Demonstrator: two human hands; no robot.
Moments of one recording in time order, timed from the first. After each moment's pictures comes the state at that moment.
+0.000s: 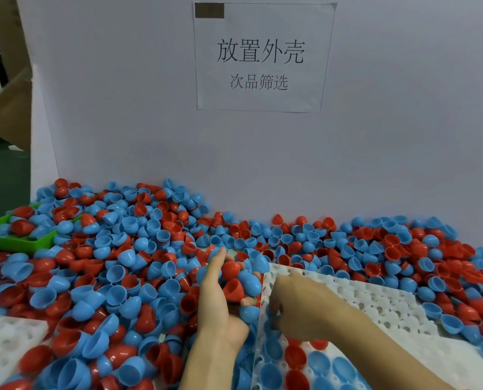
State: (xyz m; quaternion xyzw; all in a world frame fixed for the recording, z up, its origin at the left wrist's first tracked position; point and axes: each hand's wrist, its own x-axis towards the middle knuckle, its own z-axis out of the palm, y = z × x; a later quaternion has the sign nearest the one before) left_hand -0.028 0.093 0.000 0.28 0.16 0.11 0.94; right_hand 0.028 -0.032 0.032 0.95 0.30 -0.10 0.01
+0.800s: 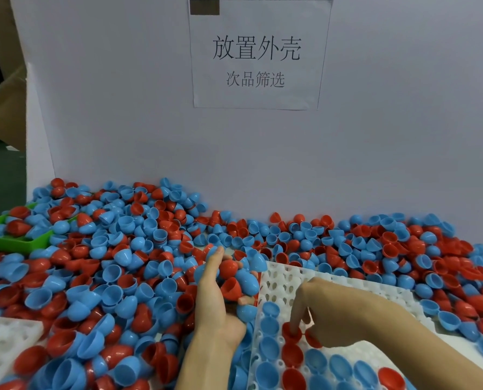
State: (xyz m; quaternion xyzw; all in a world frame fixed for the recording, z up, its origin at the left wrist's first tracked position) left_hand -0.029 0.092 0.002 0.29 0.16 0.11 0.94; right_hand 0.037 -0.078 0.045 0.91 0.38 -0.18 0.02
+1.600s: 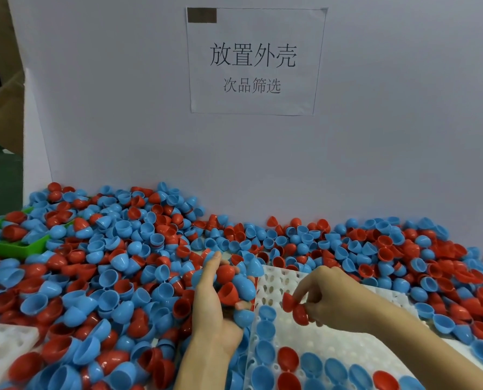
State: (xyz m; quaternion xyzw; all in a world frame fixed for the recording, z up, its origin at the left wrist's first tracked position) left_hand -0.029 0.091 0.003 0.29 0.17 0.11 0.94; right_hand 0.040 -0.087 0.050 0.94 0.24 -0.14 -0.17
